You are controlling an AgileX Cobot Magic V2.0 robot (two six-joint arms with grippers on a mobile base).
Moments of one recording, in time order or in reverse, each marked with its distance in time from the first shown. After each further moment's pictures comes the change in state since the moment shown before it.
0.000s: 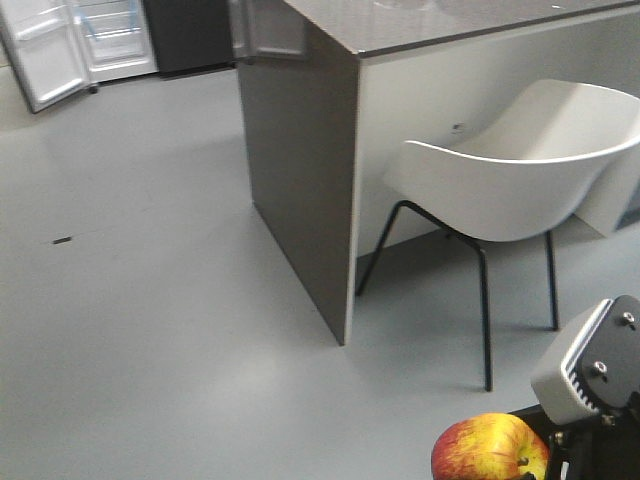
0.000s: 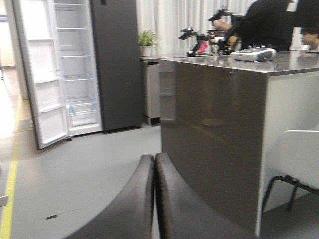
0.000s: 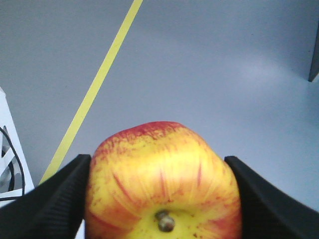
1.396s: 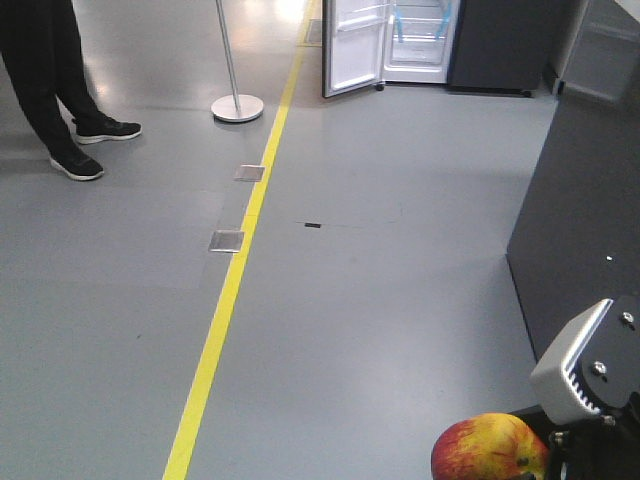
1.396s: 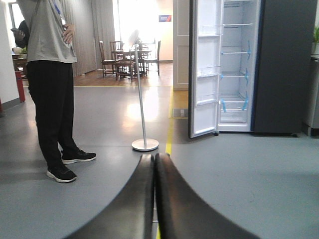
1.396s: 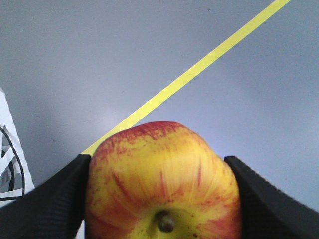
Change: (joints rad) left arm 0.000 0.000 0.000 0.000 0.000 0.000; right arm 0.000 0.000 0.000 0.000 0.000 0.000
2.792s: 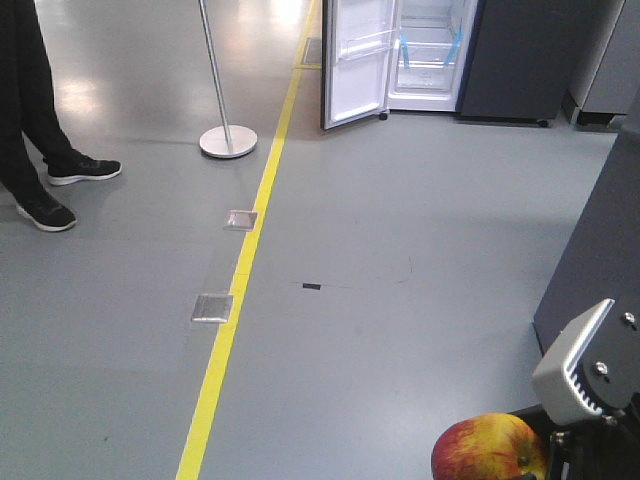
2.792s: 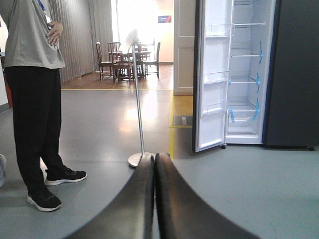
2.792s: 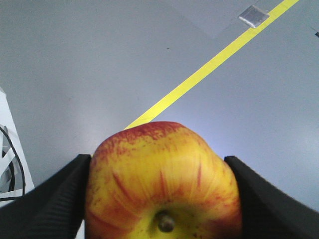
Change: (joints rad) left arm 0.000 0.000 0.000 0.000 0.000 0.000; right arm 0.000 0.000 0.000 0.000 0.001 0.000
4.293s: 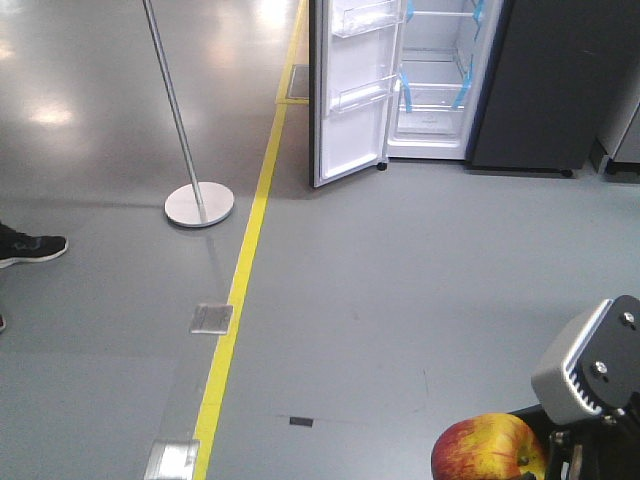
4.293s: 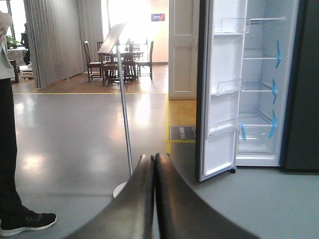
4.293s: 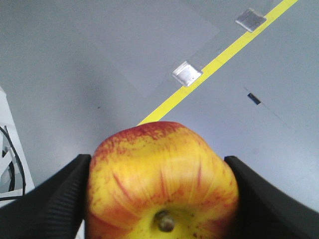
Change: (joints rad) left arm 0.000 0.000 0.000 0.000 0.000 0.000; right arm 0.000 0.000 0.000 0.000 -0.001 0.000
